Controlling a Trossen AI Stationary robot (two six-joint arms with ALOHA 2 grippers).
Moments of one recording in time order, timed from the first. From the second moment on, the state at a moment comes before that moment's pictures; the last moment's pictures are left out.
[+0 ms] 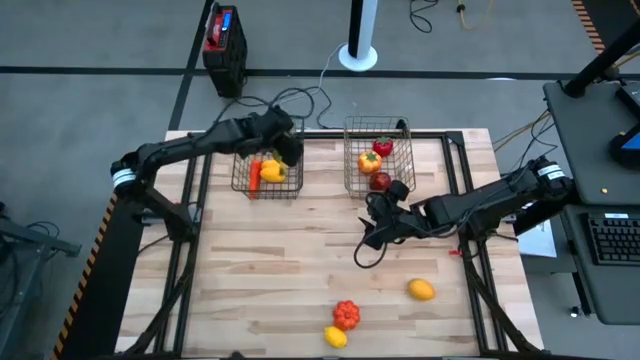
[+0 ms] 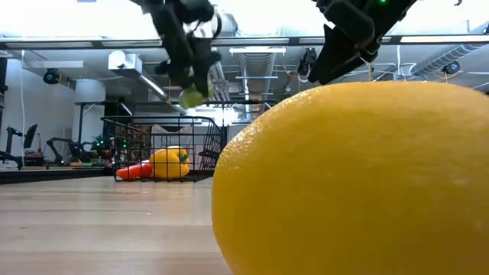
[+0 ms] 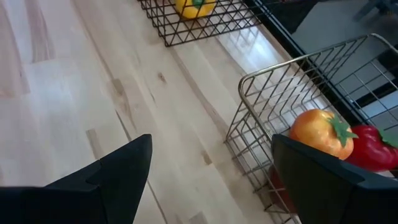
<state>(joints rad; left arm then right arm) 0.47 1.54 1.34 -0.72 -0.40 -0.27 0.25 1.38 0.99 -0.54 0.66 0.44</state>
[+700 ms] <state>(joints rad) 0.62 1.71 1.31 -0.58 -0.33 -0.27 0.26 1.38 0.99 -0.54 0.68 0.46</state>
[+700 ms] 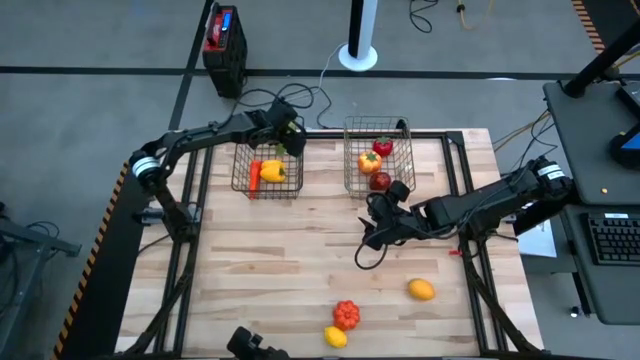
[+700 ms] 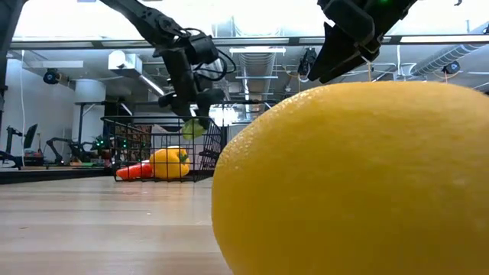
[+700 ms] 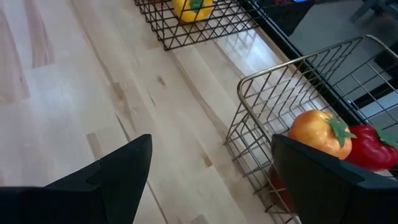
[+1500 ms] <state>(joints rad) 0.32 1.61 1.31 -0.70 -0.50 -0.28 0.29 1.38 0.99 -0.55 0.62 0.52</state>
